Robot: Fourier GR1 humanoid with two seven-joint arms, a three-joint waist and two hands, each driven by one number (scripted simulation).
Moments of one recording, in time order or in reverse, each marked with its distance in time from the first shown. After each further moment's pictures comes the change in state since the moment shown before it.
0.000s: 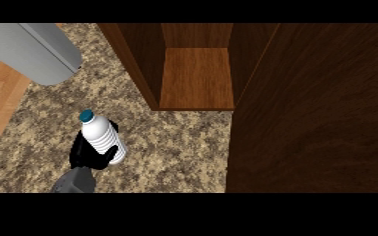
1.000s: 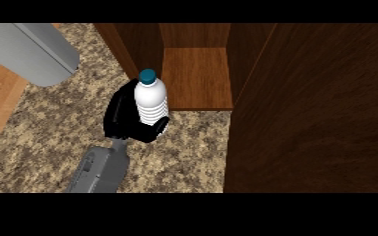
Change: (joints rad) left arm -0.041 -0.078 -0.439 -0.560 0.092 0.557 0.253; right arm -0.042 0.016 0.075 -0.012 0.018 -0.058 0.051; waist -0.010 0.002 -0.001
